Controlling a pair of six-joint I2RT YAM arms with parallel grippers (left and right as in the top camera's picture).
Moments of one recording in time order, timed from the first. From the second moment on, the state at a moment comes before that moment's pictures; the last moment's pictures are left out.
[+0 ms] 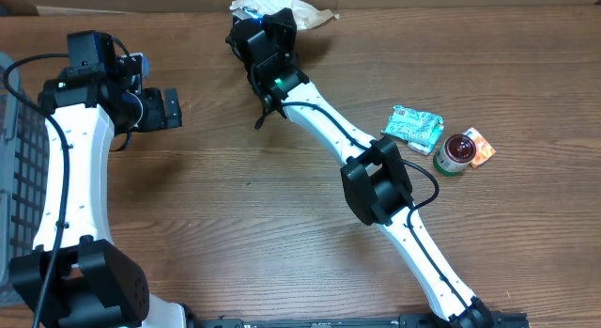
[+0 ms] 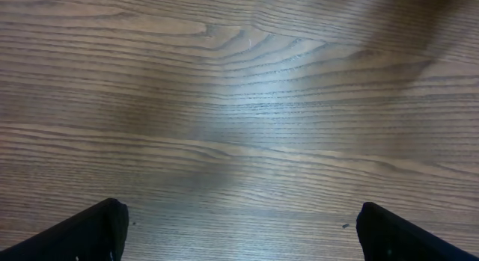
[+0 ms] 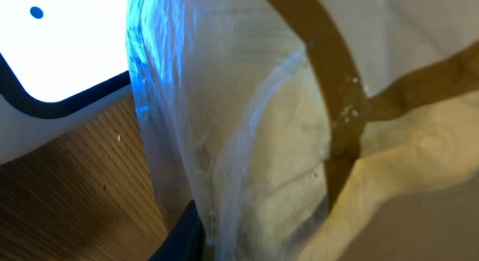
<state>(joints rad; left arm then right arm) 0.18 1.69 1.54 -1.04 0.12 0.00 0.64 2.76 2.53 -0.18 0.88 -1.14</state>
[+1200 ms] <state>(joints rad) 0.18 1.69 1.54 -1.04 0.12 0.00 0.64 2.76 2.52 -0.42 0.77 -1.03</state>
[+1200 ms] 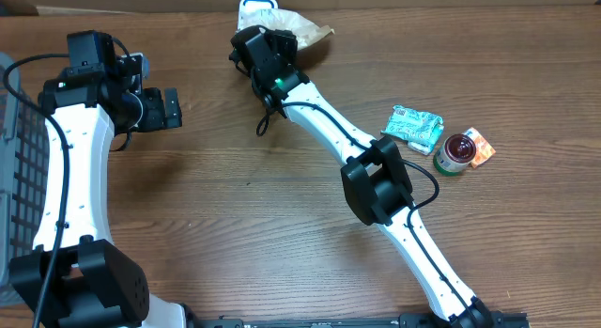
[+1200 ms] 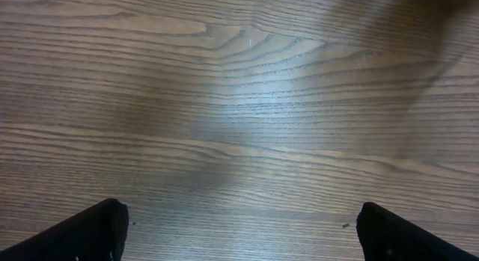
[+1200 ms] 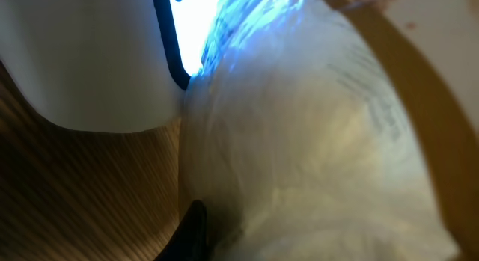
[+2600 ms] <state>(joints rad) 0.18 1.69 1.54 -1.04 0.12 0.00 0.76 2.29 2.51 -0.70 0.96 -0.97</state>
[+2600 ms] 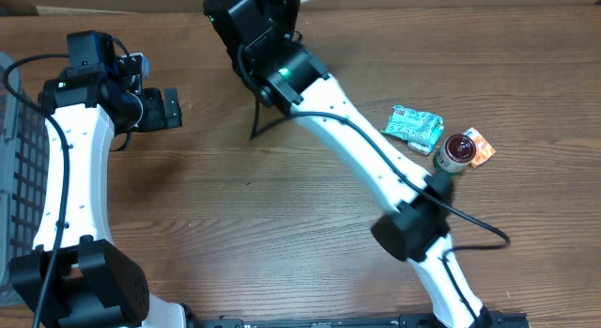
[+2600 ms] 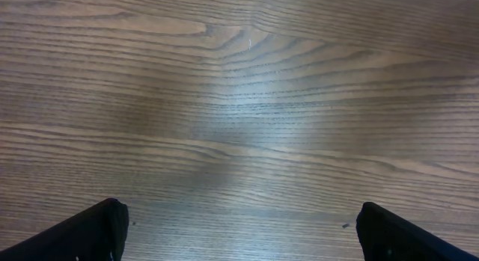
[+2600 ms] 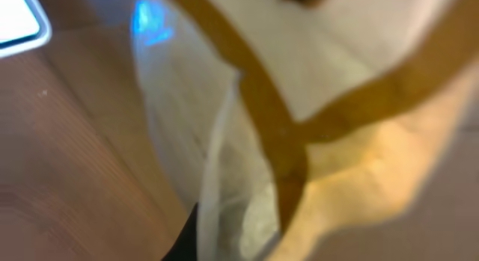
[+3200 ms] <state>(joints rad) 0.18 1.69 1.54 -1.04 0.12 0.00 0.40 1.85 2.45 -1.61 -0.13 -0.17</state>
